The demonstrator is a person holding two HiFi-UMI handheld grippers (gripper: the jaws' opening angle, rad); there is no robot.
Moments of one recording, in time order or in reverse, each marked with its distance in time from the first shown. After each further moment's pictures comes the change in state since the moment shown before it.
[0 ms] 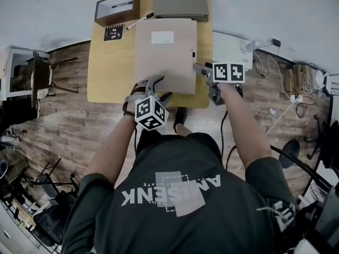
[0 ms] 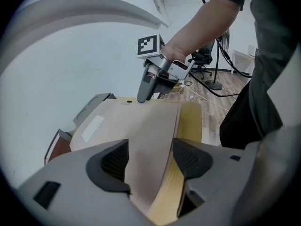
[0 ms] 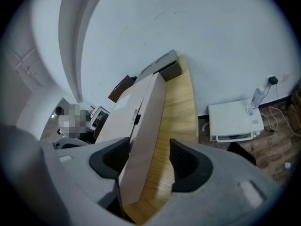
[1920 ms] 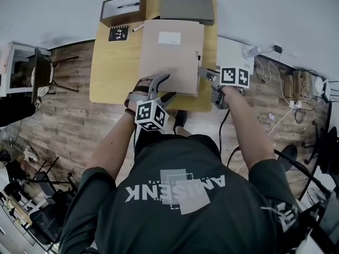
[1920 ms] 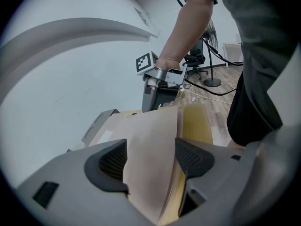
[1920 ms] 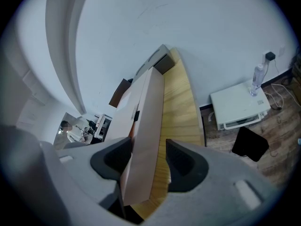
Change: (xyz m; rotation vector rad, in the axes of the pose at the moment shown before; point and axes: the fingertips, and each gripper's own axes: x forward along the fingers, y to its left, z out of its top) left arm -0.007 0.016 0.012 0.160 -0.144 0.095; right arm 0.008 0.003 -0.005 0.170 0.005 0.096
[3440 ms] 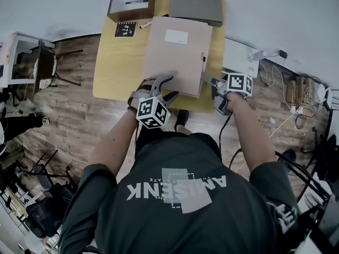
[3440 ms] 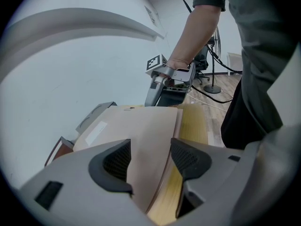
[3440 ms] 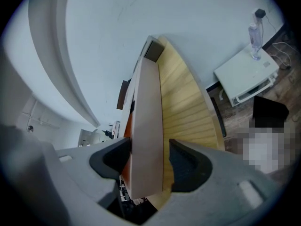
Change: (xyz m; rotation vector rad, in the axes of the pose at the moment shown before) left arm 0.002 -0.006 -0.016 -0.120 -0.002 -0.059; right arm 0.007 0.013 -0.026 0.222 0.027 0.200
